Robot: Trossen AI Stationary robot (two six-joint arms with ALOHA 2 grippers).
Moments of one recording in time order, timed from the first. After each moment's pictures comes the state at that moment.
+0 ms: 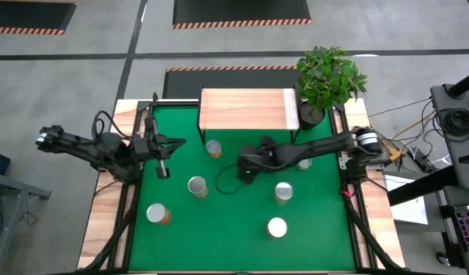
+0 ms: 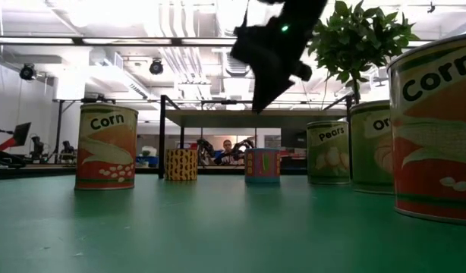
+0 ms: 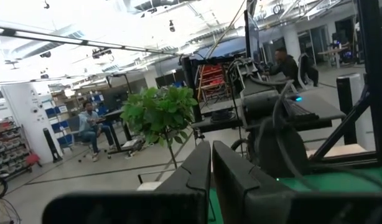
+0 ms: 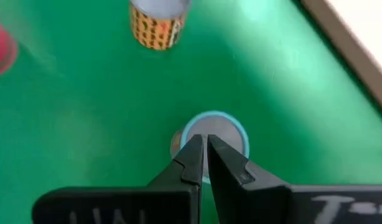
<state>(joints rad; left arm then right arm) -0.27 0.66 0.62 0.25 -0.49 0.36 0.08 1.85 1.49 -0.78 0.49 0.53</state>
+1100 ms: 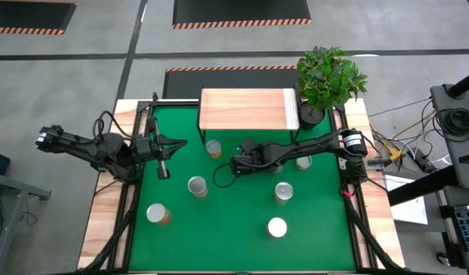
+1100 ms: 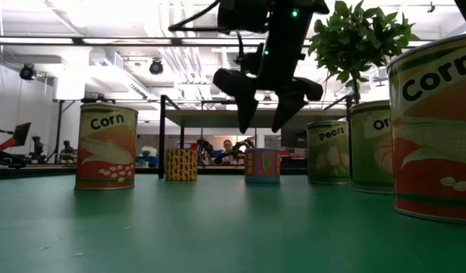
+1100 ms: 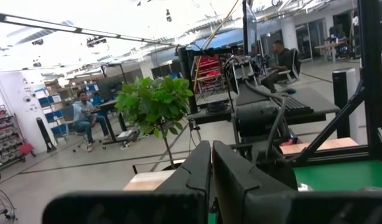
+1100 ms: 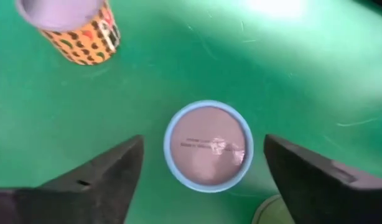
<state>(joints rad) -0.27 0.66 0.64 0.19 -0.49 0.31 0.05 1.97 1.55 -0.88 0.53 1.01</state>
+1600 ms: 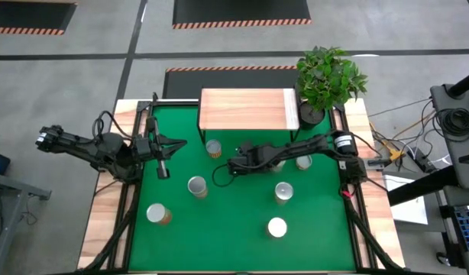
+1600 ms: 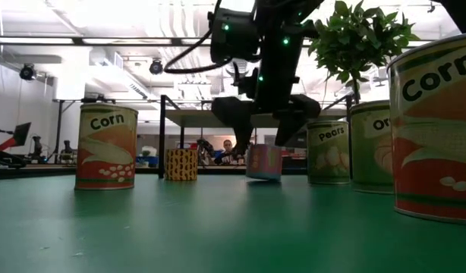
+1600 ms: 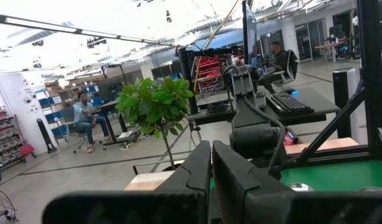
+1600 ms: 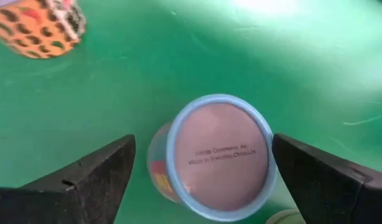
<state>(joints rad) -0.27 0.65 0.64 0.19 -0.49 0.32 0.03 2.06 1.55 -0.86 0.54 1.03</state>
